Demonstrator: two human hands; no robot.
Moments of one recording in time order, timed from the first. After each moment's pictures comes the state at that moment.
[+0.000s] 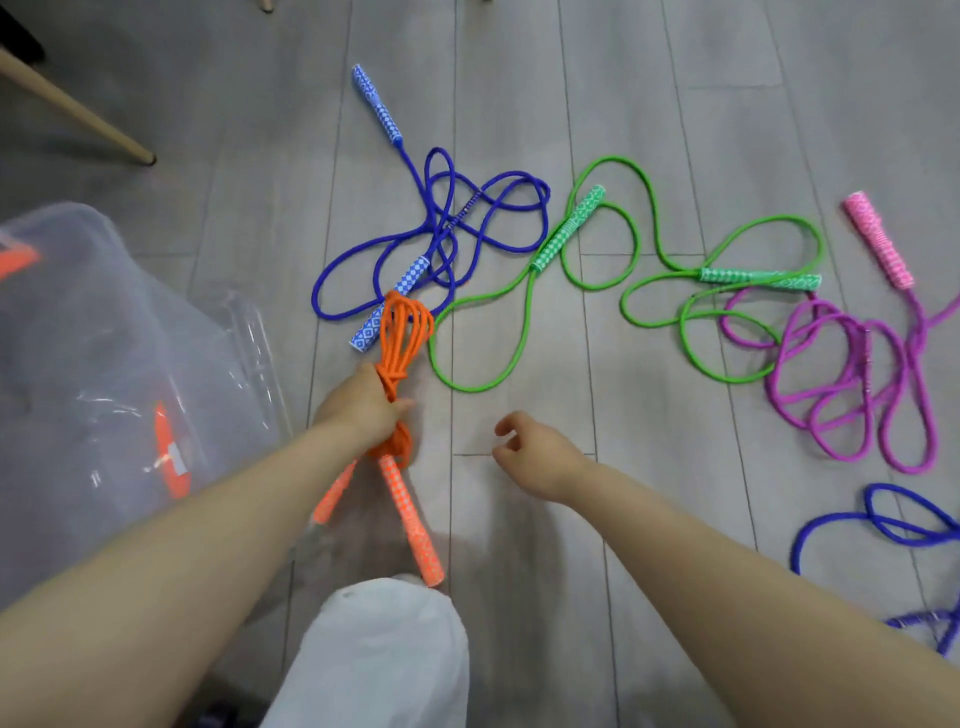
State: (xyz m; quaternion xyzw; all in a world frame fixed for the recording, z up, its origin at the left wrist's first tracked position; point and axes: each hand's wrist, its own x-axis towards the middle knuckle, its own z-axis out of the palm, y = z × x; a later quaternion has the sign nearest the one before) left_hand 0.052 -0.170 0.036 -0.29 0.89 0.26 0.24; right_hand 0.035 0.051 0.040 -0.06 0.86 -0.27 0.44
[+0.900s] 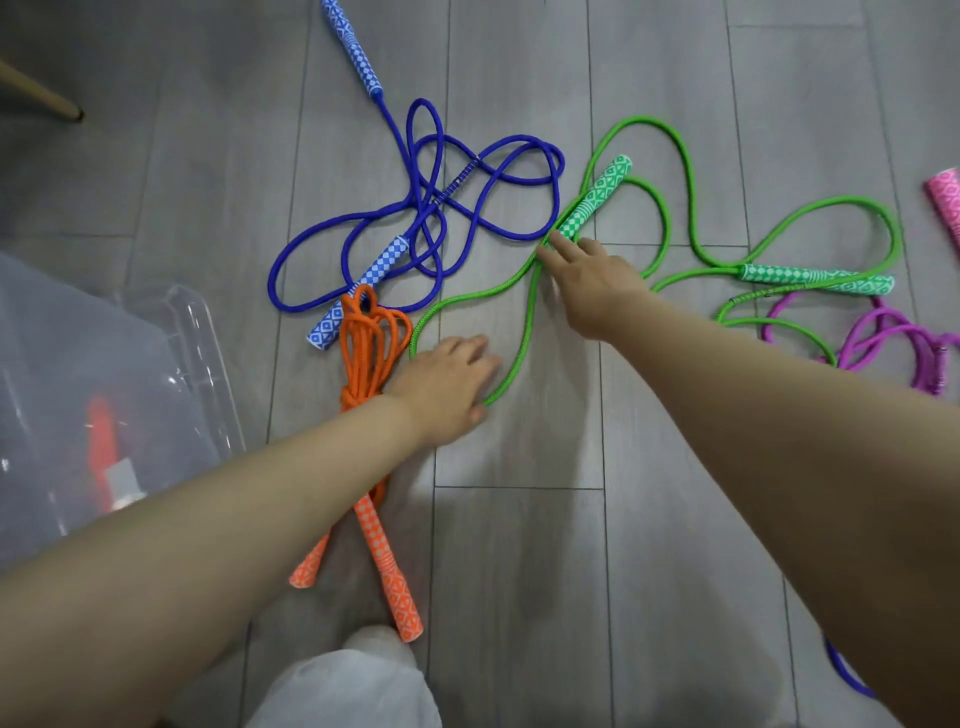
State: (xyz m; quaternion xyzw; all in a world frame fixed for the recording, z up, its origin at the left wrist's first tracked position) left_hand -0.036 -0.116 -0.014 0.12 0.95 0.09 0.26; right_hand -0.183 0.054 -0.007 -0.29 0.92 0.07 0.24
